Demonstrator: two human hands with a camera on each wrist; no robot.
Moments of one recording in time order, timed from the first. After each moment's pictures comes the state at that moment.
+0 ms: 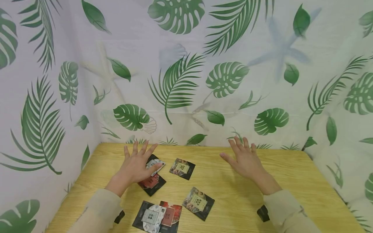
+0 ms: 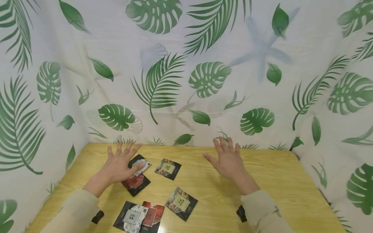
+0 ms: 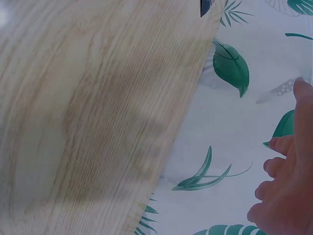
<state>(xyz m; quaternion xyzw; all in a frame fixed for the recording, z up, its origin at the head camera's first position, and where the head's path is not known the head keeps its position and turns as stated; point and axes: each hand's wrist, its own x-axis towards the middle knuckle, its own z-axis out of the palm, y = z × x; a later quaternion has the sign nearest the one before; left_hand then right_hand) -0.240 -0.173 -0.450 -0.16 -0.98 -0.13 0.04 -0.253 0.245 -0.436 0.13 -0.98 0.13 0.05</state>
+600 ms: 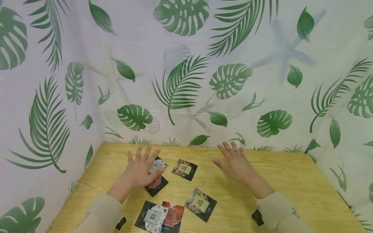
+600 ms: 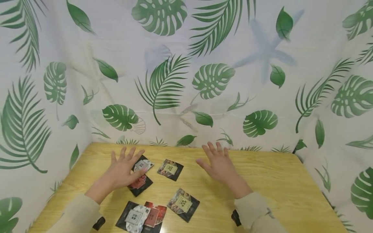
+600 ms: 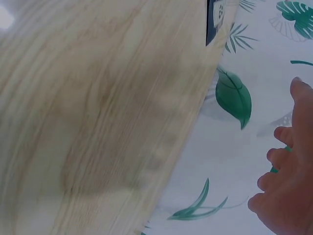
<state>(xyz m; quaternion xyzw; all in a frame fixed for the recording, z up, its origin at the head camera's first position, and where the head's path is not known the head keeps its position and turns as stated) -0.229 -0.173 -0.457 -0.17 -0.98 -0.13 0.01 -0.249 0.213 -0.446 0.19 -0.97 0.18 0.04</state>
